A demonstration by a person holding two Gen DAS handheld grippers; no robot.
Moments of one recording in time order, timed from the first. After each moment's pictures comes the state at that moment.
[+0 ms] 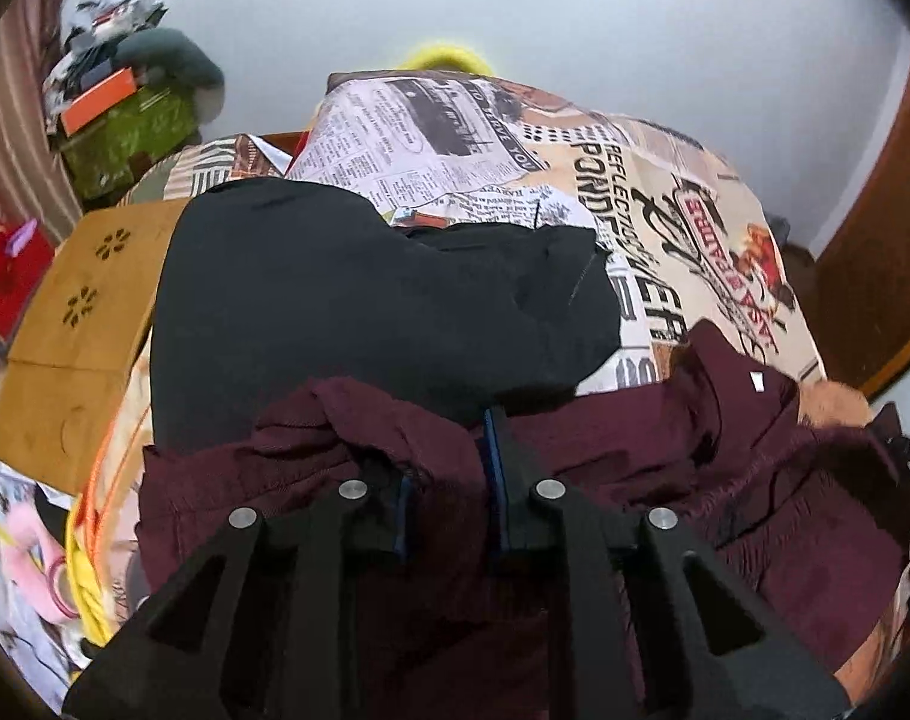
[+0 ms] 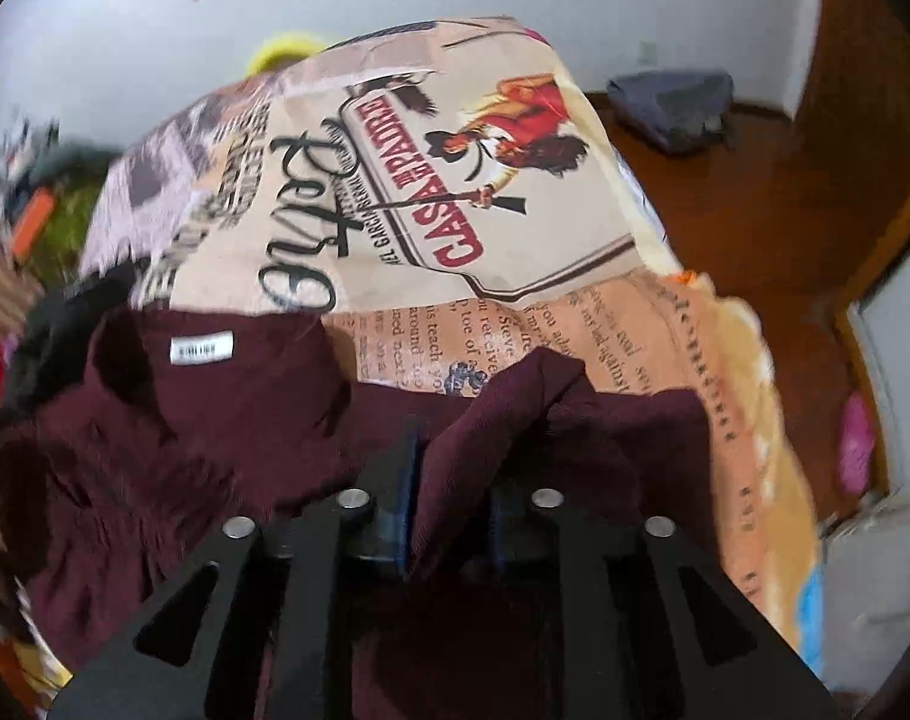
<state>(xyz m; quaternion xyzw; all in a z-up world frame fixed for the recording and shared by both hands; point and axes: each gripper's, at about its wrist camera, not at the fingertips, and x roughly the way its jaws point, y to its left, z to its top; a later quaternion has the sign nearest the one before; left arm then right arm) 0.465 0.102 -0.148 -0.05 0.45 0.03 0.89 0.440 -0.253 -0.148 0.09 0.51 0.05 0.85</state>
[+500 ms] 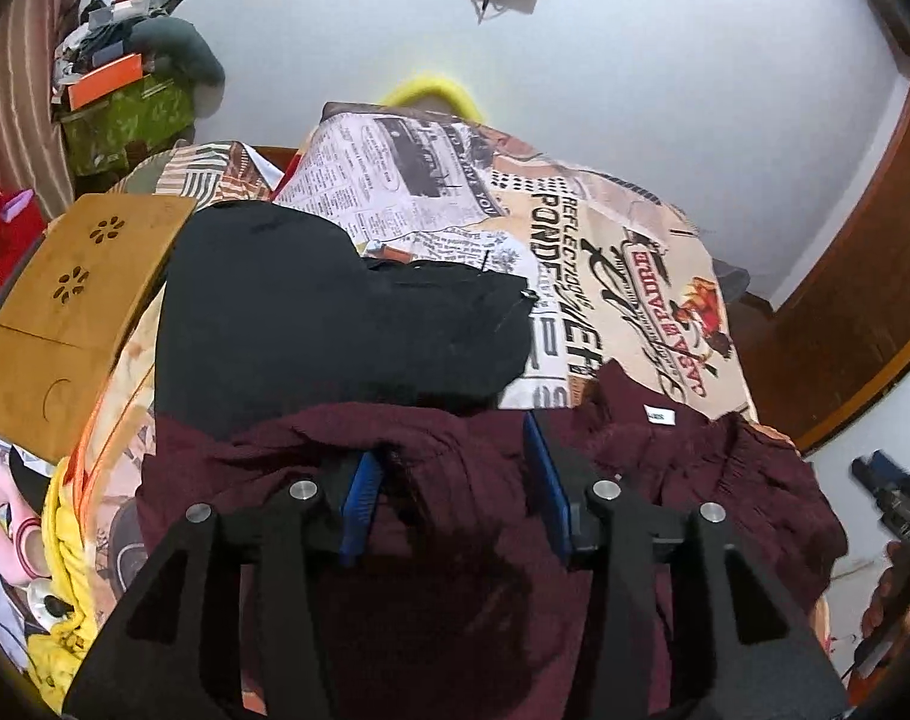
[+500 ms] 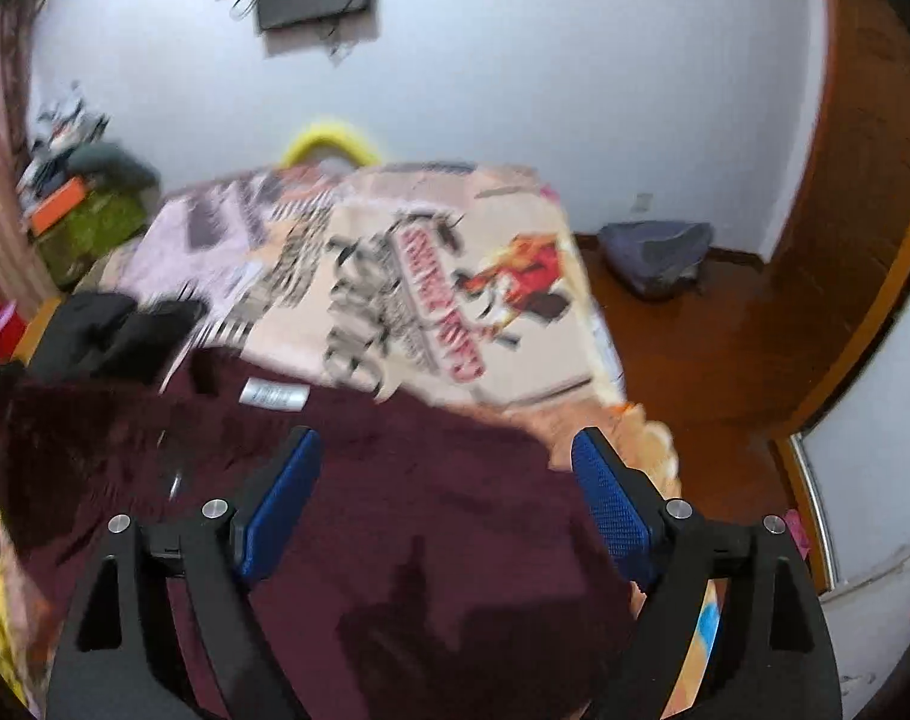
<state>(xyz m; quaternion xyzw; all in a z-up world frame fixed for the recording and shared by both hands) 0.429 0.095 -0.098 -0.12 0.41 0.00 0.90 0.377 -0.226 -0.071 0.01 0.39 0.05 0.92</state>
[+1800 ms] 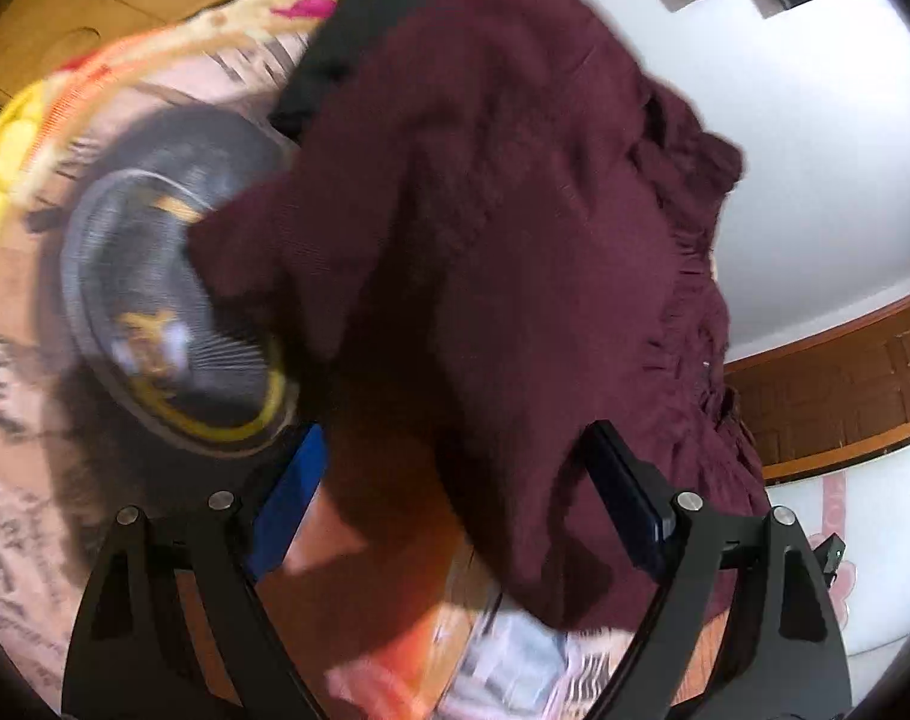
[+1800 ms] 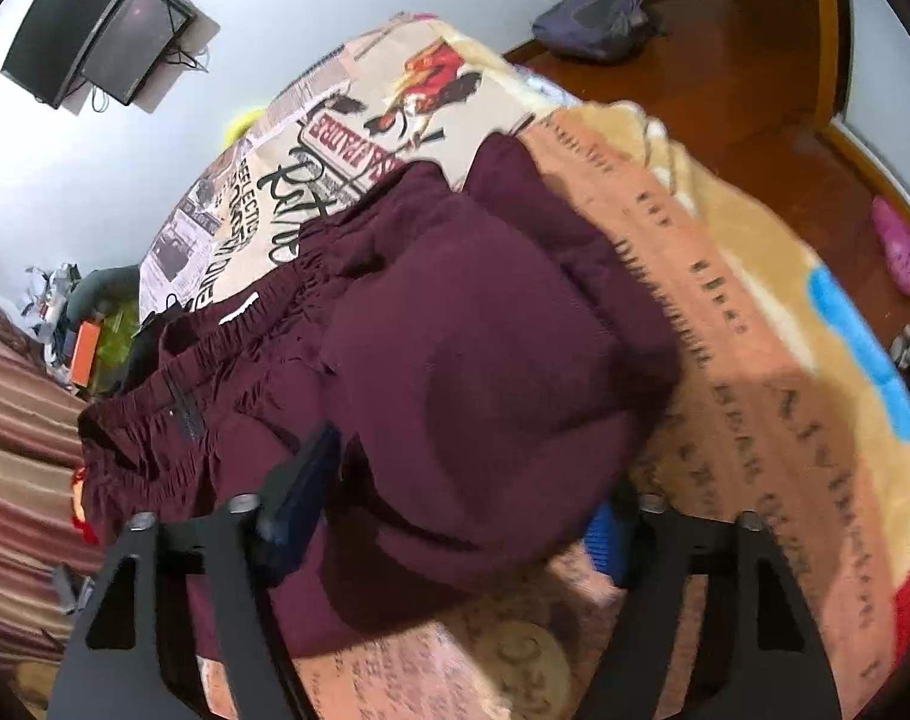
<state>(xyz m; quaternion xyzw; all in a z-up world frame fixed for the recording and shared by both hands) 0.368 0.197 -0.249 -0.37 0.47 -0.01 0.80 0.327 -0.295 -0.188 0.32 0.49 0.04 0.81</state>
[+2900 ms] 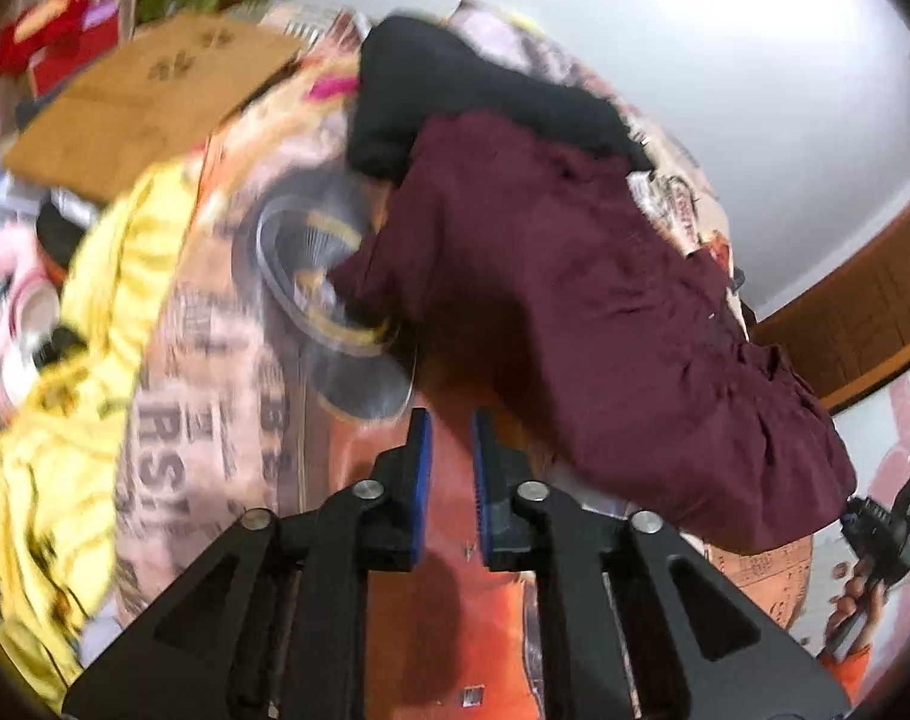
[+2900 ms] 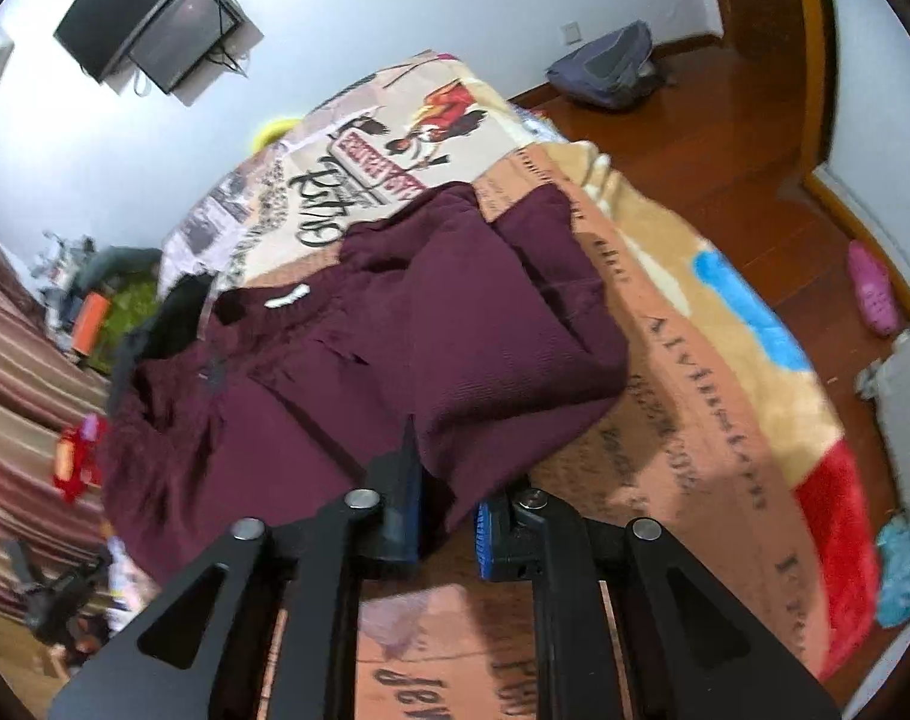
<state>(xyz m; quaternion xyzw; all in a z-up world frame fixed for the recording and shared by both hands) 0.277 0.205 -0.209 -0.25 0.47 0.01 0.85 0.240 -0.306 -0.151 0.25 0.45 0.03 0.86</state>
